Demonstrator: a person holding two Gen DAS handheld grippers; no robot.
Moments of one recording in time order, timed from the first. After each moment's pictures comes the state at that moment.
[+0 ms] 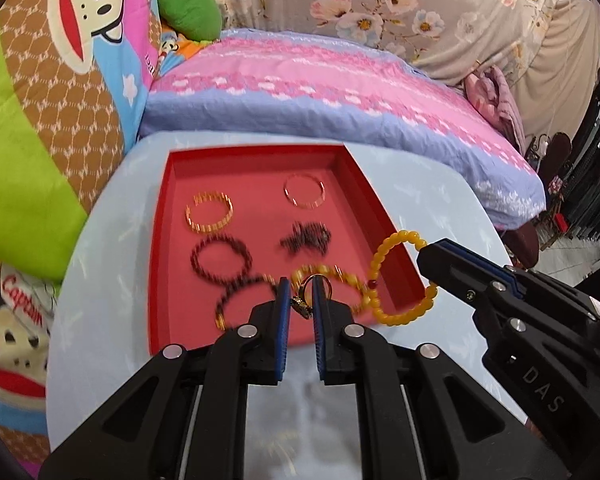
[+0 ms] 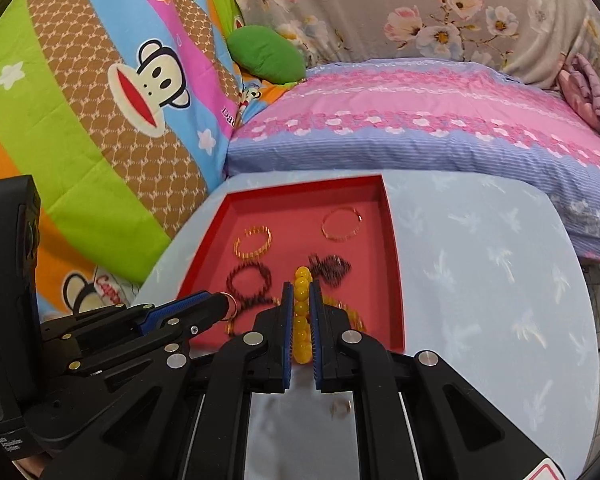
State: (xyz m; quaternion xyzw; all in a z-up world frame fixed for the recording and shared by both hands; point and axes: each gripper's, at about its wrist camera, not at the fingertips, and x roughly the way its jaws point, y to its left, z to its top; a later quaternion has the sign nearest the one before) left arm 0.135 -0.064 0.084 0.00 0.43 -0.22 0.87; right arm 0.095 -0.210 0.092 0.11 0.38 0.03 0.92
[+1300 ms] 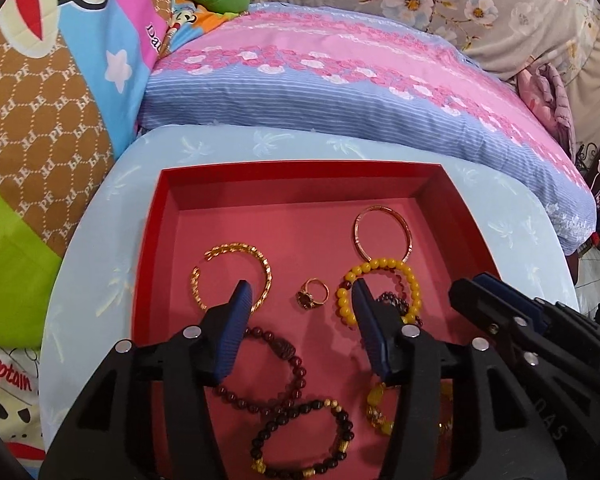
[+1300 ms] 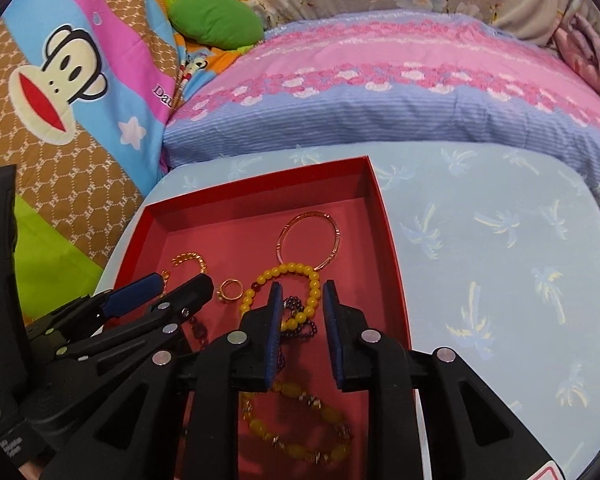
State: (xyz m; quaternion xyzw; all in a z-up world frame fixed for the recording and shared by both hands) left arm 0.245 -0.078 0.023 0.01 0.47 -0.16 0.87; right arm 0.199 -0.231 0.027 0.13 0.44 -0.01 0.89
